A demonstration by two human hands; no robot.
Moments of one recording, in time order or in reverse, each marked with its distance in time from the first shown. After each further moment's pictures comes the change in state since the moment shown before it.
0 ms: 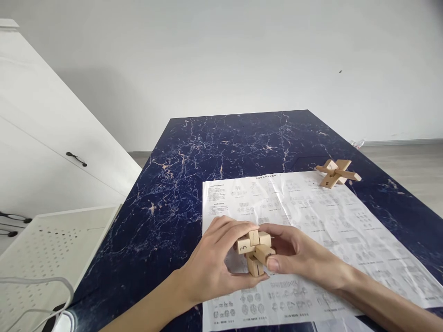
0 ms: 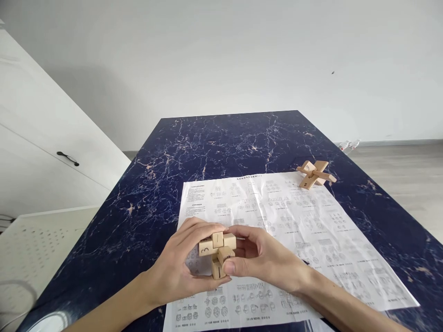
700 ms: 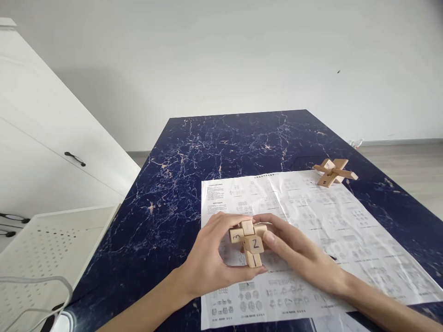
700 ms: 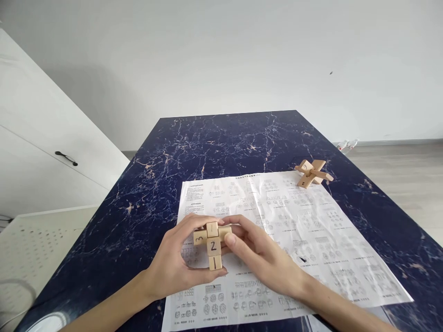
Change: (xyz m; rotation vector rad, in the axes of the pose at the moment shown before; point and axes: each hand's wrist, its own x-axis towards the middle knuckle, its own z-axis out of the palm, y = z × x) left_hand 0.002 0.003 -0.001 -0.105 0.062 -0.146; right_hand -0.004 -0.004 0.012 -0.249 0.161 -0.112
